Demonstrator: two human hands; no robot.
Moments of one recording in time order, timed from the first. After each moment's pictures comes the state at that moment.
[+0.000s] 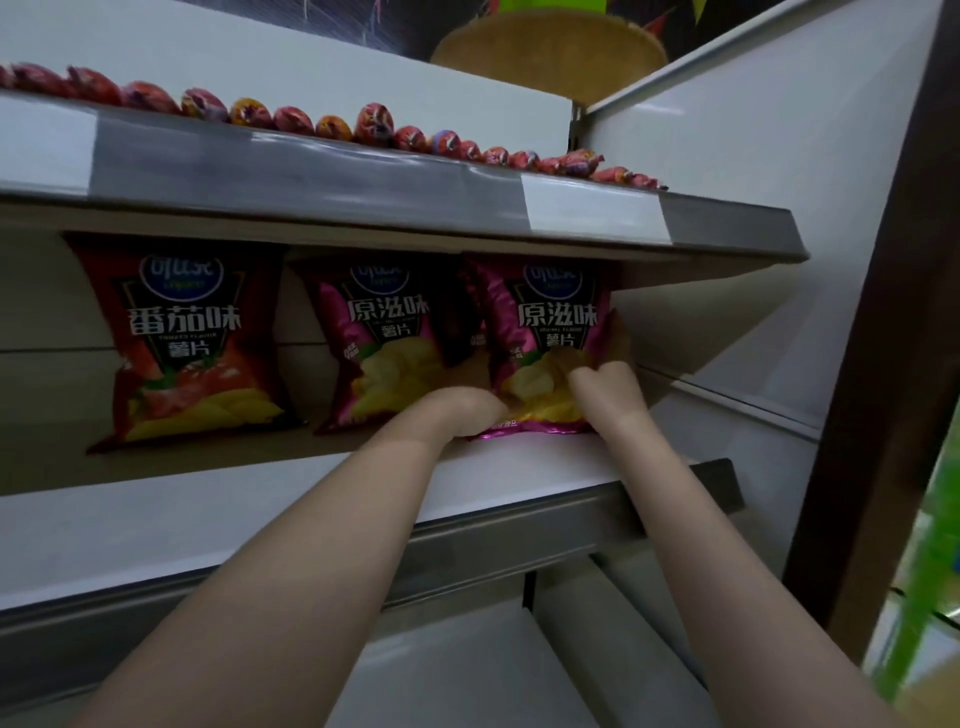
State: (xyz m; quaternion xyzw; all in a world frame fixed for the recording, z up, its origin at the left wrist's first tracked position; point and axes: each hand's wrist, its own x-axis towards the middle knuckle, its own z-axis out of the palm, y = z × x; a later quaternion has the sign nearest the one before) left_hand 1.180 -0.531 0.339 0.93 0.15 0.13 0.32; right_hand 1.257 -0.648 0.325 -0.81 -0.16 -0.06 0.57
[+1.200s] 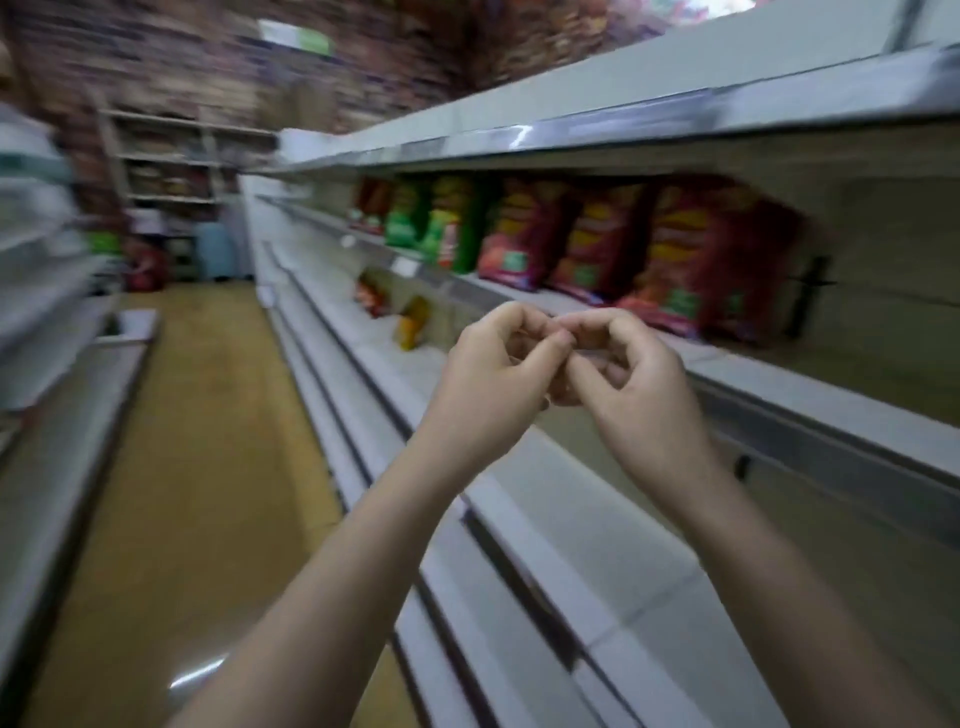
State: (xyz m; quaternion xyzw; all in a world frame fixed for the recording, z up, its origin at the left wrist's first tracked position) left_hand 0.530 -0.305 0.287 0.59 0.48 0.60 0.24; right_hand 0.648 -0.279 0.280 -0.30 -0.72 0.31 0.54
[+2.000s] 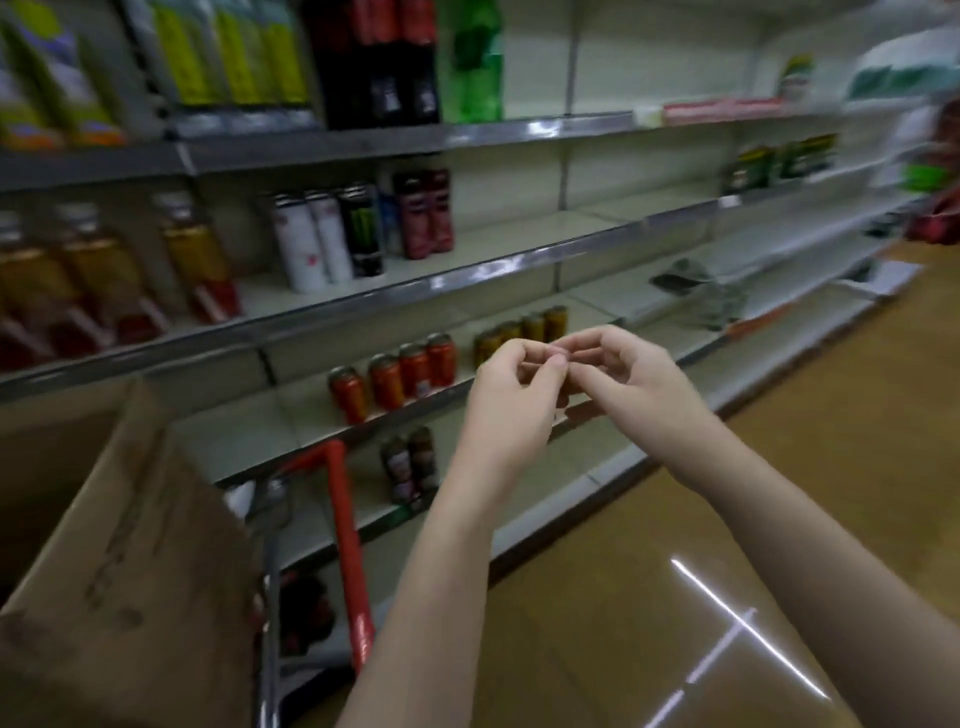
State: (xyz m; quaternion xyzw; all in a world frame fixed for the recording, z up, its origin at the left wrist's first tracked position) left_hand 0.207 -0.429 0.210 -0.03 0.77 0.62 -0.14; right_hand 0.163 -0.307 0.208 0.24 -0.79 0.56 0.00
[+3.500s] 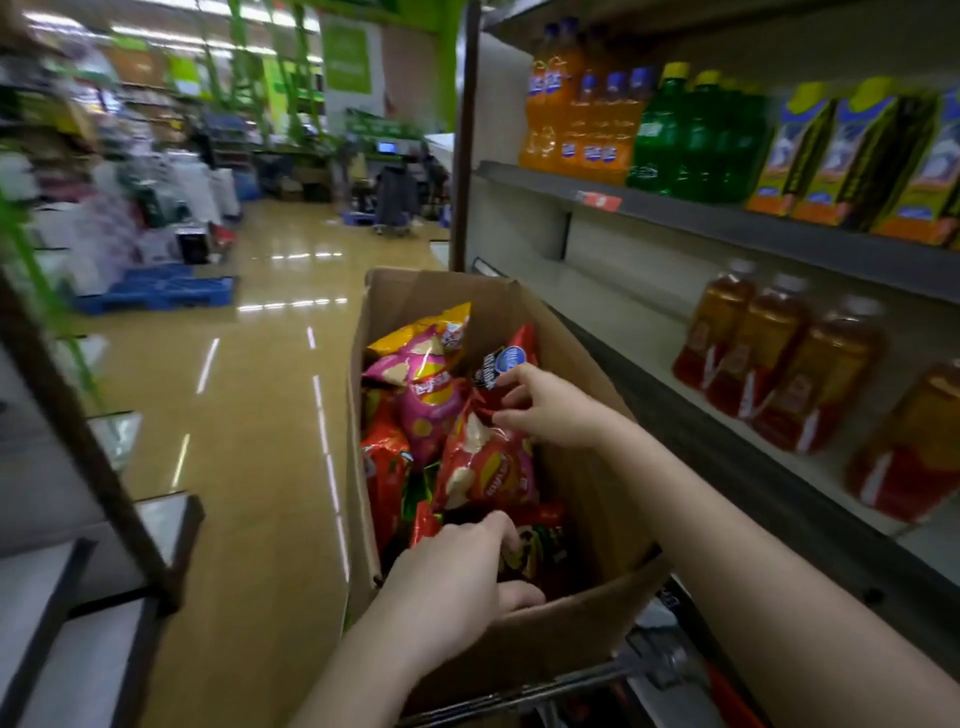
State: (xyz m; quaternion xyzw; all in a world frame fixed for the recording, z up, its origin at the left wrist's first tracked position) left_hand 0.251 -0.592 0.178 -0.74 0.62 0.24 -0.11; right_hand 0.181 -0.772 0.207 0.87 -0.39 0.12 -0.29
